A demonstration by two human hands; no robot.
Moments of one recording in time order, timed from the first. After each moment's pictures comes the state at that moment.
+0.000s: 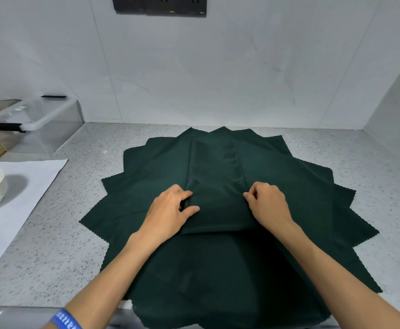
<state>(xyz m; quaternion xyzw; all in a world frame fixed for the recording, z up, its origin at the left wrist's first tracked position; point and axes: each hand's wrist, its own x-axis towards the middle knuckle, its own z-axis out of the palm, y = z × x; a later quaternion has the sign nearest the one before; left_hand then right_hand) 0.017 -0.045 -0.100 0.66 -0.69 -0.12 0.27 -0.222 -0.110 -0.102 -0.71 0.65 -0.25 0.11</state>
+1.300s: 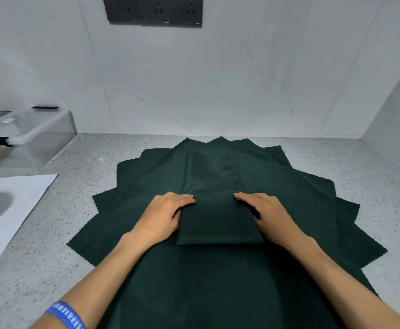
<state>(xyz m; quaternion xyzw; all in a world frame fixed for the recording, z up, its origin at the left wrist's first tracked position) 0.053 -0.099 -0.122 0.53 -0.80 -0.07 0.26 -0.254 -0.145 -0.125 -0.86 0.43 -0.26 0.07</state>
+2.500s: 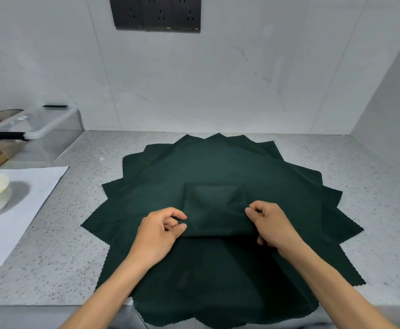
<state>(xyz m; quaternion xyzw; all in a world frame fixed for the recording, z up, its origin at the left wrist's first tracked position) 0.014 0.012 -0.089 0.67 -0.57 -0.30 0.38 -0.239 -0.052 -0.077 -0.60 0.66 -0.24 0.38</state>
